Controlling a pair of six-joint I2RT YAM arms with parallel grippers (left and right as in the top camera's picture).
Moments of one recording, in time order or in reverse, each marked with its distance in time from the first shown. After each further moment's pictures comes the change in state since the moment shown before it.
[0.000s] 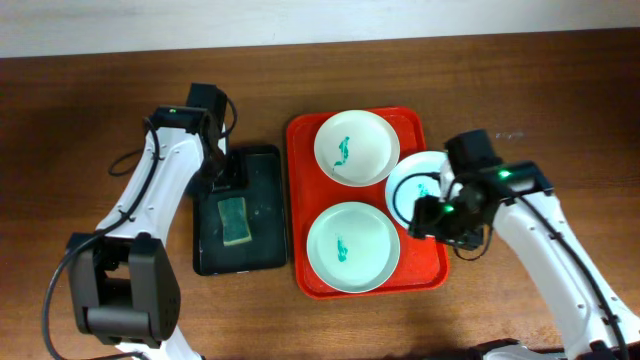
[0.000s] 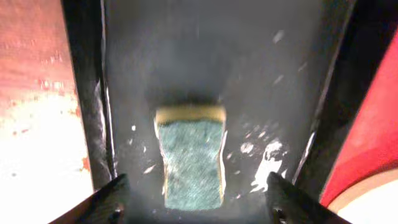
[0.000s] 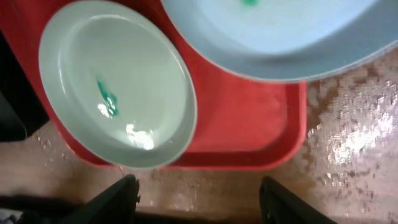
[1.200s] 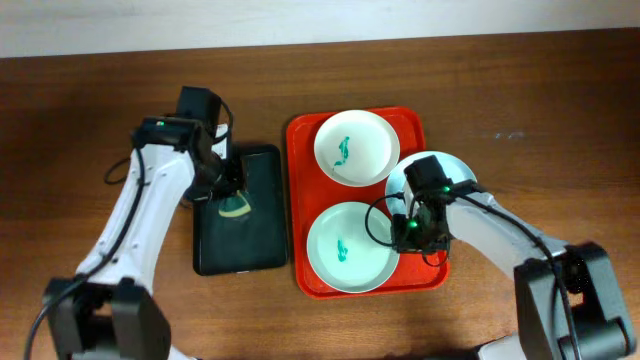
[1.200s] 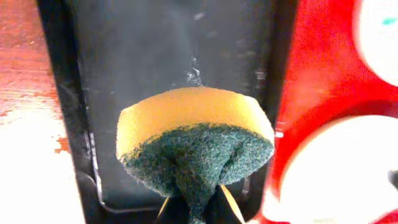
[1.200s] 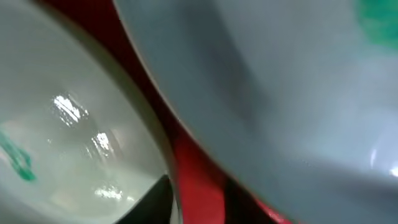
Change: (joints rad) left arm -0.008 -0.159 -0.050 -0.010 0.117 0.032; right arm 0.115 0.254 -0.248 0.494 0.039 -0.034
